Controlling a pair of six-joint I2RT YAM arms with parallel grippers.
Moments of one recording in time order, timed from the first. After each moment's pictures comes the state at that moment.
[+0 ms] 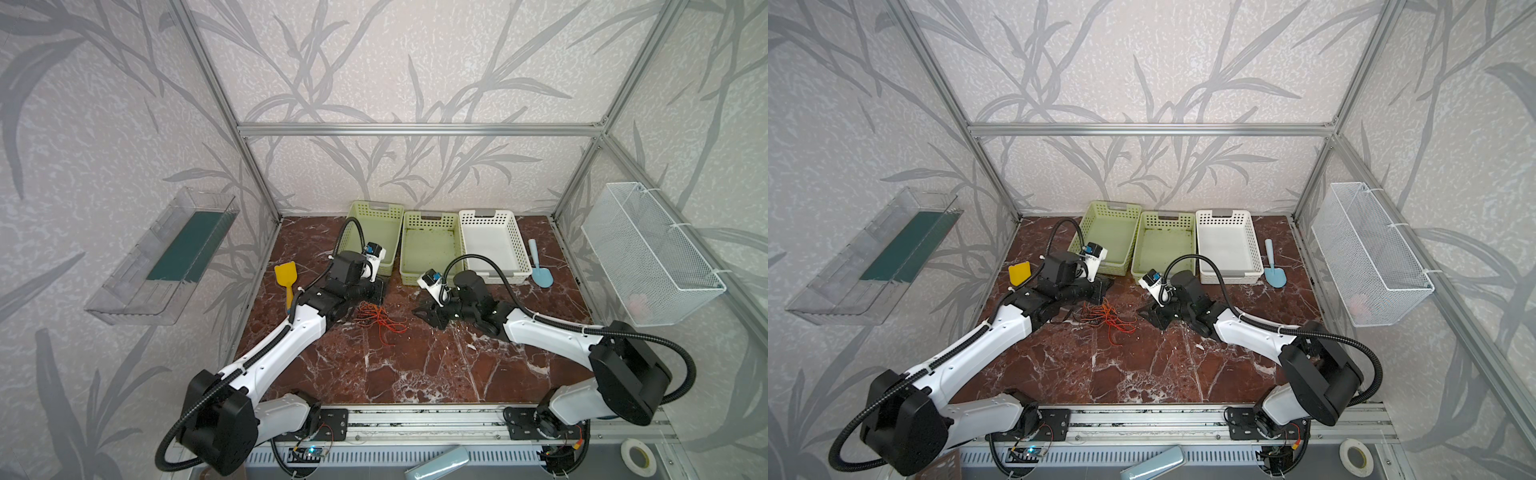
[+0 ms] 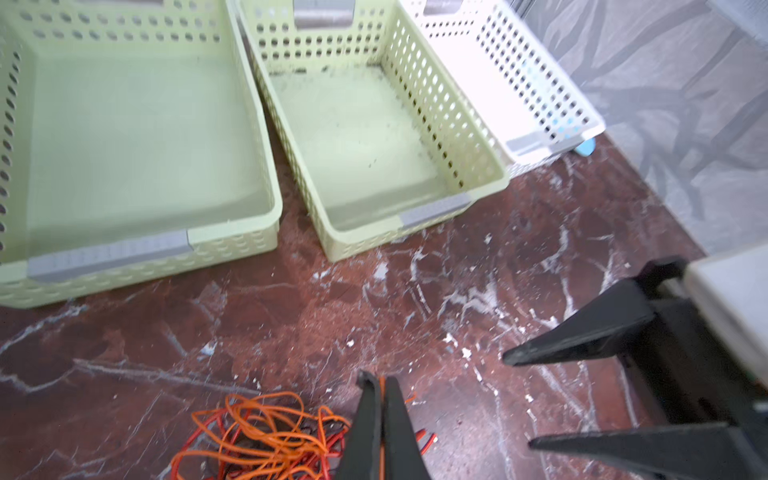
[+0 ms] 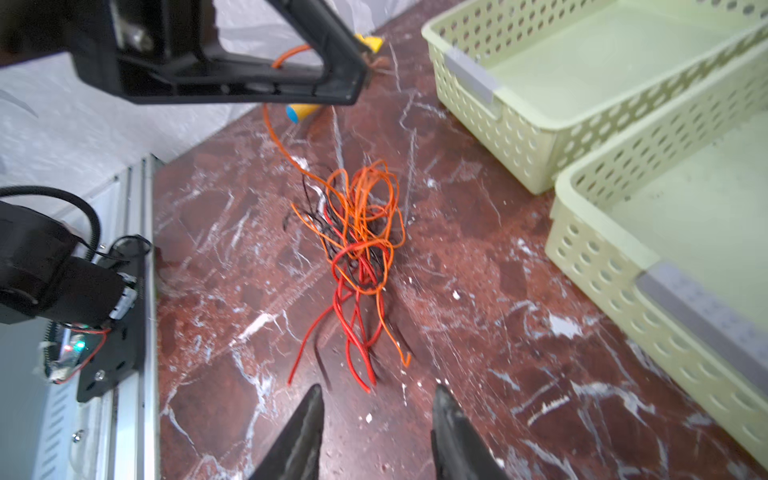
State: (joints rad) left arm -0.45 1.20 0.89 -0.30 0.24 -0.20; right arm 0.73 1.46 0.75 0.19 -0.44 0.08
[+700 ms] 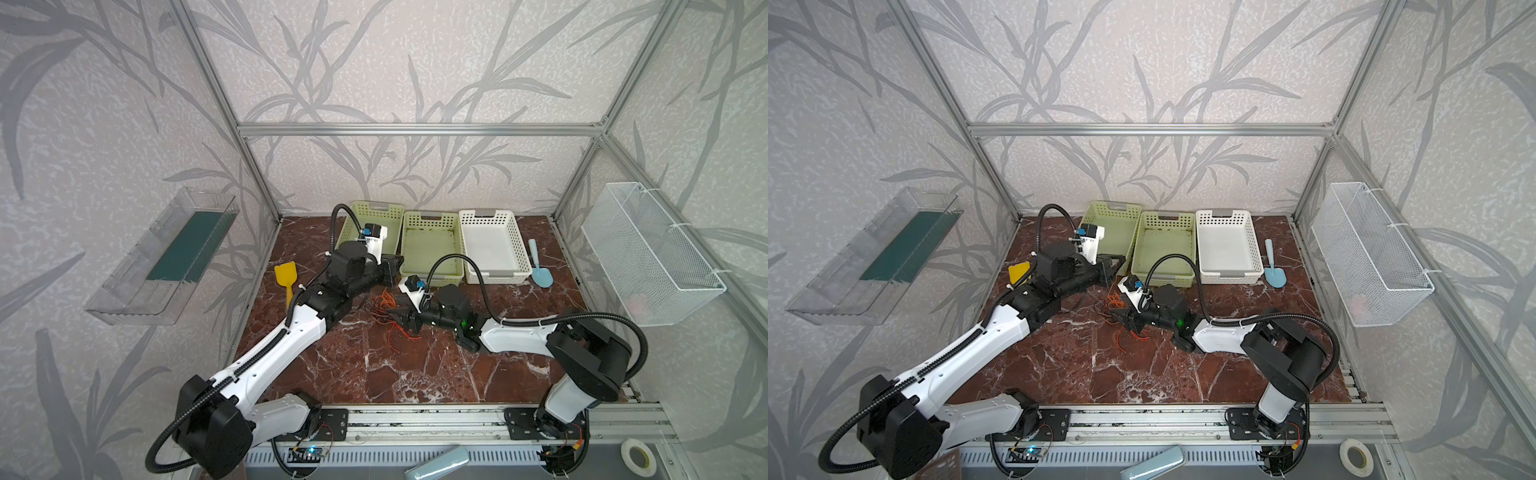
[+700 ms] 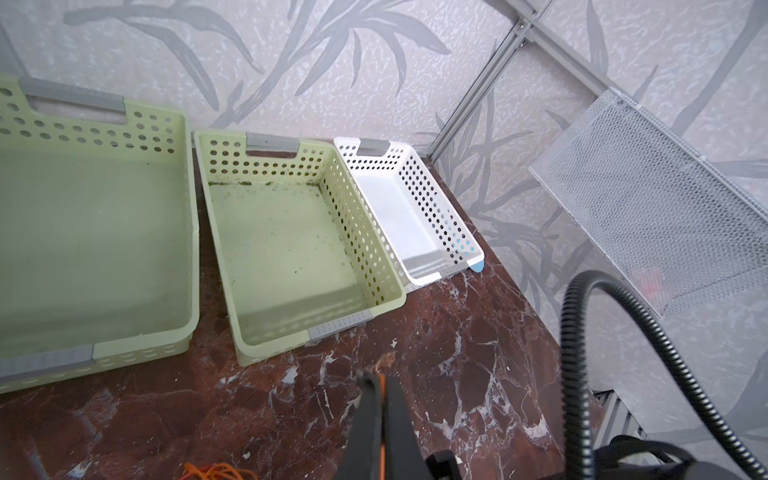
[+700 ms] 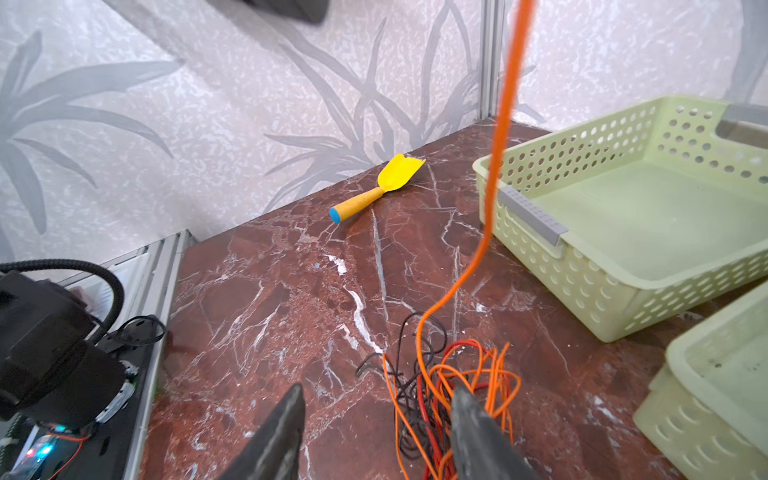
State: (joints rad) left arm -0.53 1.19 0.97 -0.11 0.22 -0.45; right arm 0.88 1.68 0.74 0.75 -0.28 0.15
